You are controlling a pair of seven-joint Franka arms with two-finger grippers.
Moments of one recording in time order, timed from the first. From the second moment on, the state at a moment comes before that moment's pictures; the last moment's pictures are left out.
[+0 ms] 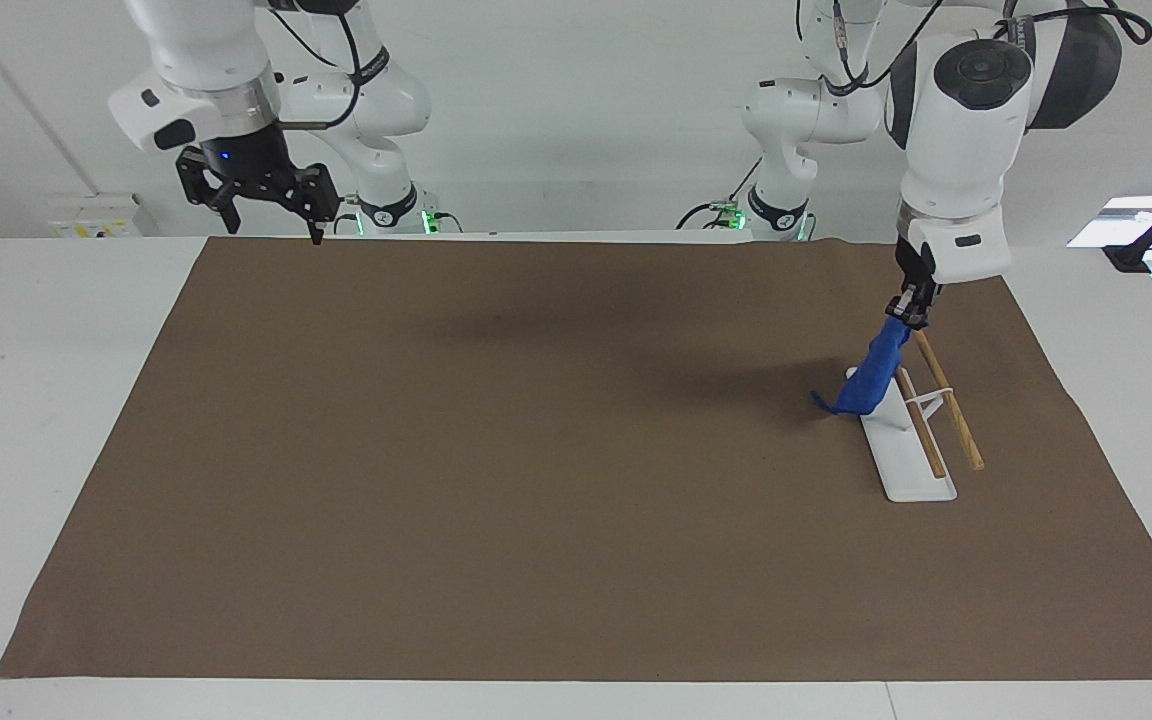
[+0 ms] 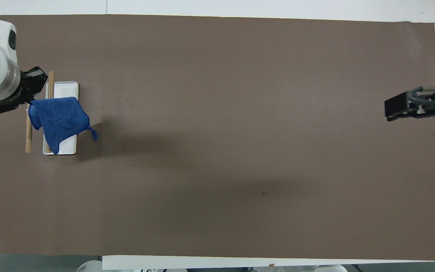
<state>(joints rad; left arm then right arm) -0.20 0.01 -0.08 -1.70 0.30 1.72 -0.95 -0.05 -0.05 0.13 -1.49 -0.11 1.35 0.13</state>
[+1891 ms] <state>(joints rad) 0.29 -0.06 -0.08 -2.21 0.32 2.38 -0.67 -0.07 -0.02 0.10 -1.50 -0.07 1.34 0.07</state>
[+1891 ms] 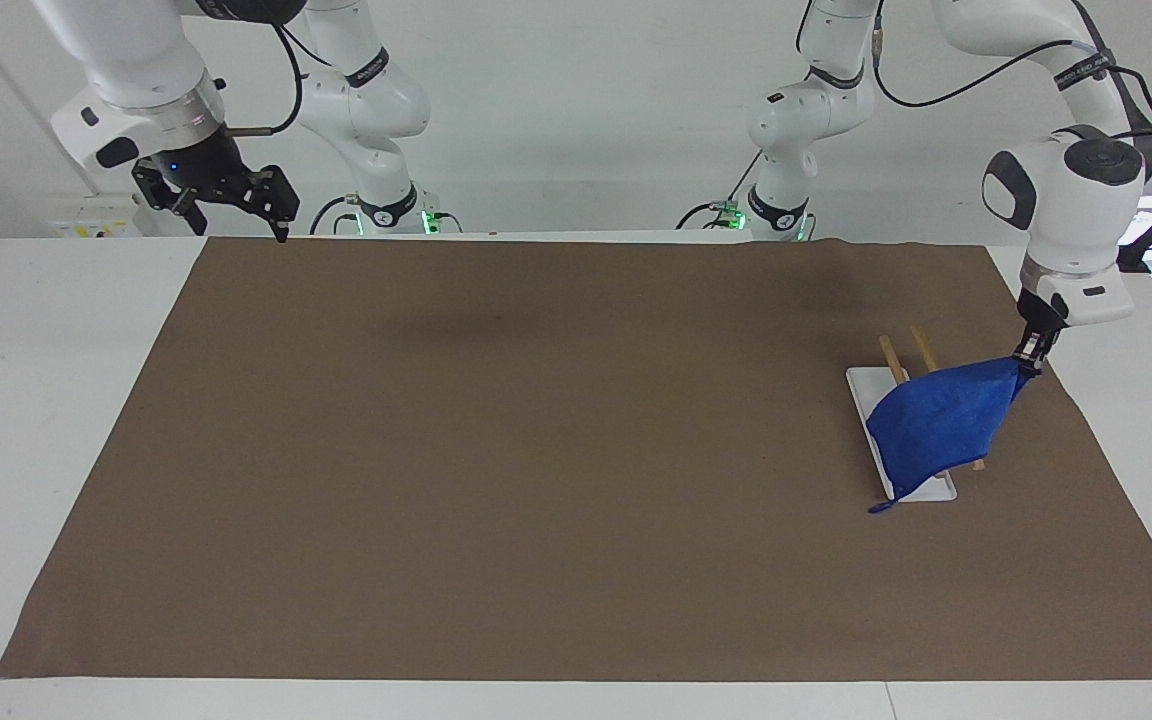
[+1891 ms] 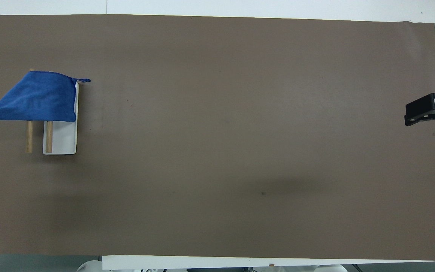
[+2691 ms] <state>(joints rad) 0.13 -0.09 -0.11 -2.03 0.31 2.04 -0.65 -0.06 -0.02 0.05 -1.51 -0.07 1.34 0.07</state>
